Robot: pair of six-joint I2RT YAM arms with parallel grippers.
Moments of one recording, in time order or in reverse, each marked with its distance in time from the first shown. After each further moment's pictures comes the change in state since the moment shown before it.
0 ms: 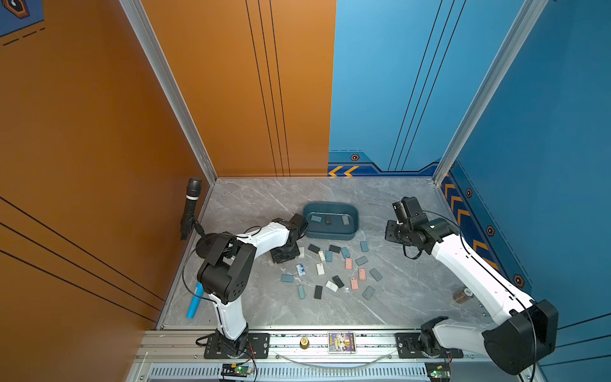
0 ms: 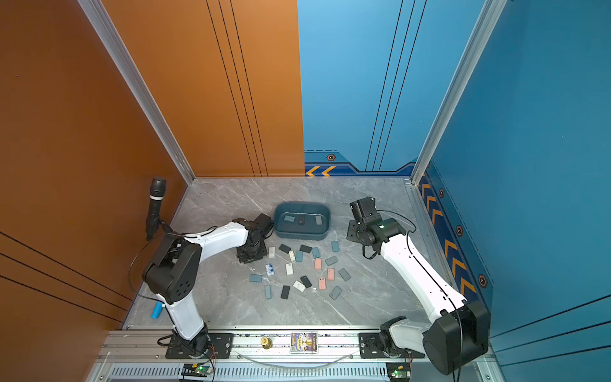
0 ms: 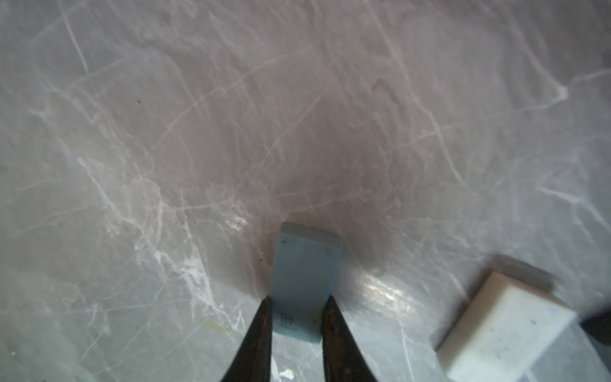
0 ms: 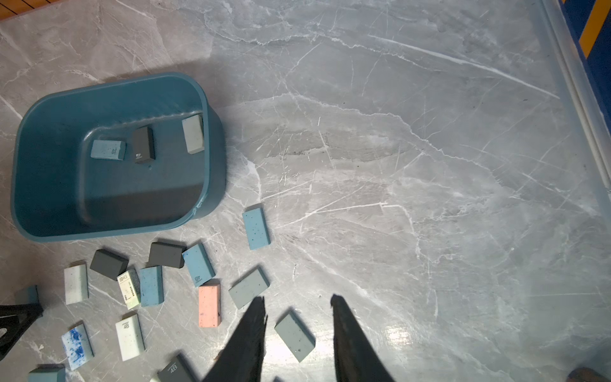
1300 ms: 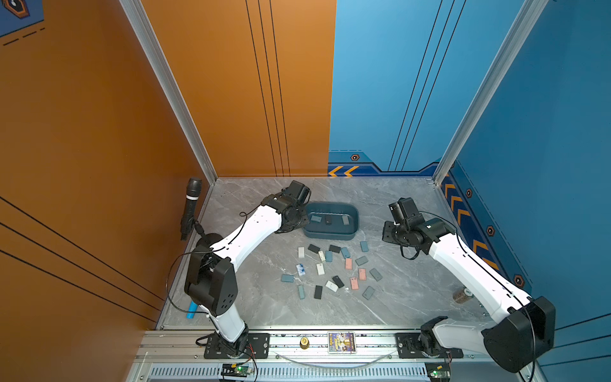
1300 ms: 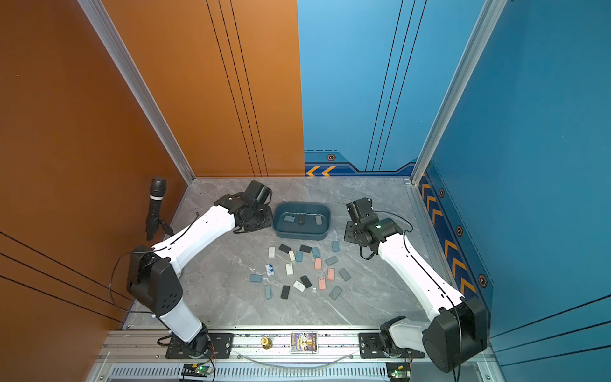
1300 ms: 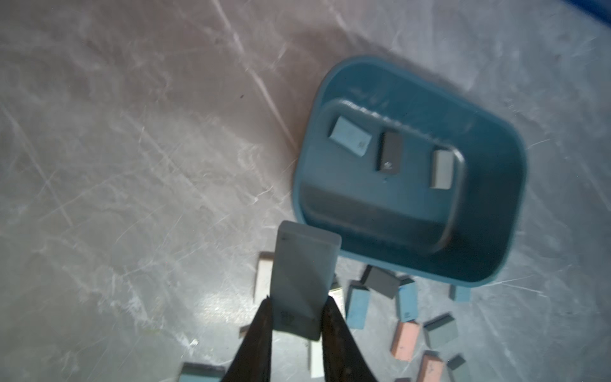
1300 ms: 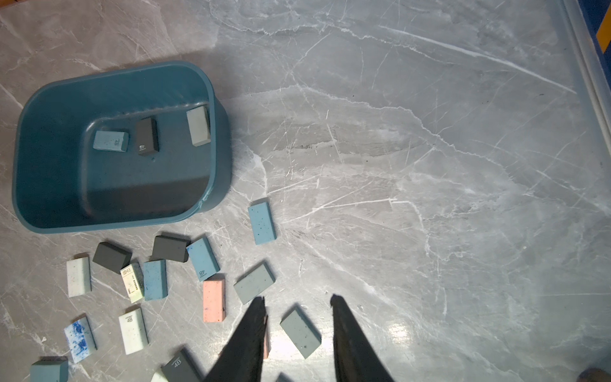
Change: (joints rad) left arm -0.009 -0.101 0.391 -0.025 0.119 0.163; right arm 0.028 0.017 0.000 0.000 0.000 0.015
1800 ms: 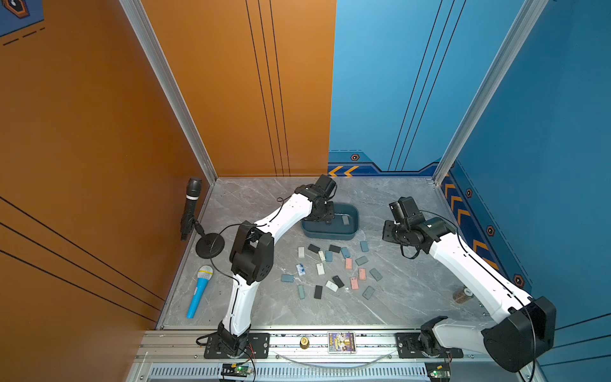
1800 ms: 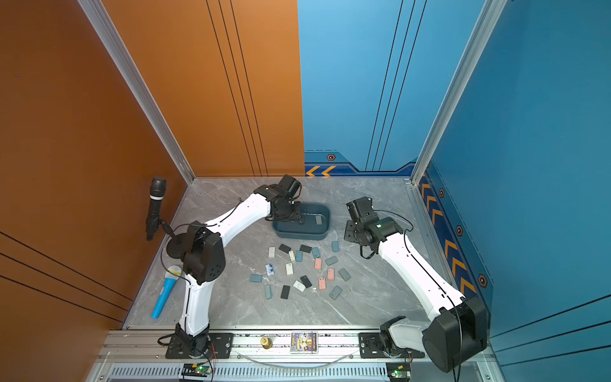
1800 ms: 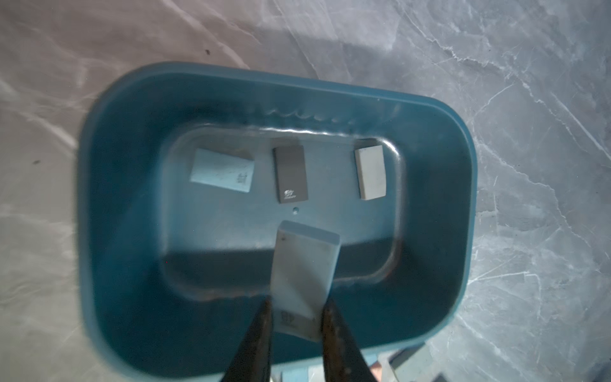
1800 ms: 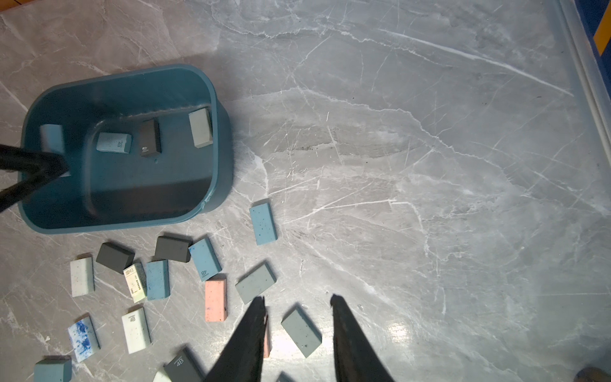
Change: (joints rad) left arm -0.085 0.446 0.402 0.002 0.119 0.131; right arm 0.000 -0.006 0.015 -0.013 0.001 0.000
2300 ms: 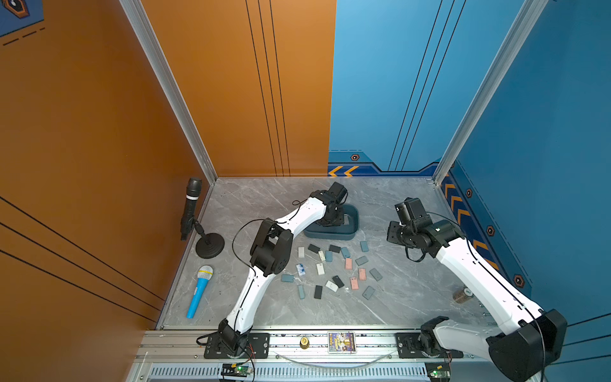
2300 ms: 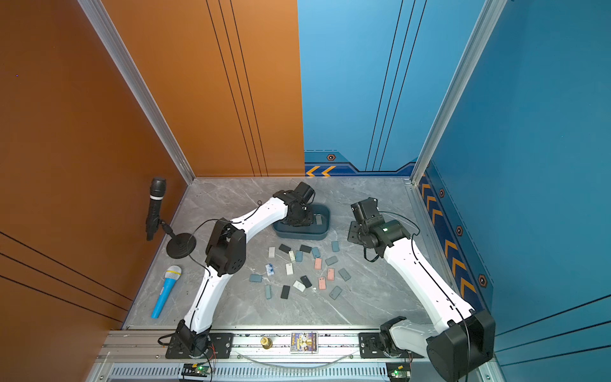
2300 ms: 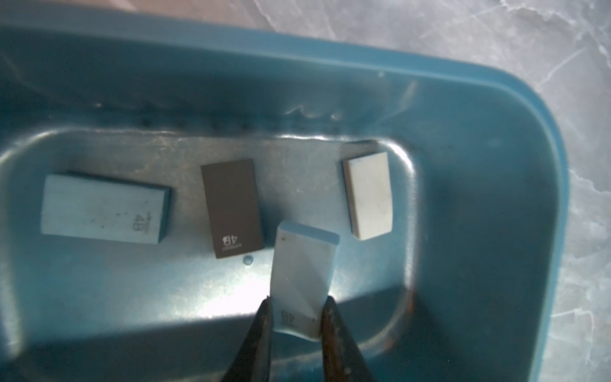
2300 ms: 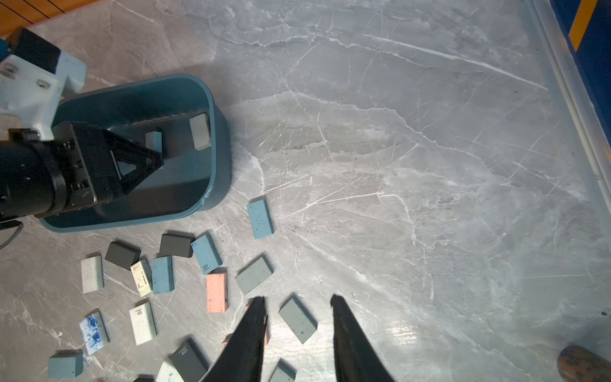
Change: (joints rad) left arm -0.033 0.213 0.157 0.004 0.010 -0.038; right arm -0.012 -0.068 -0.002 -0.043 0.007 0.019
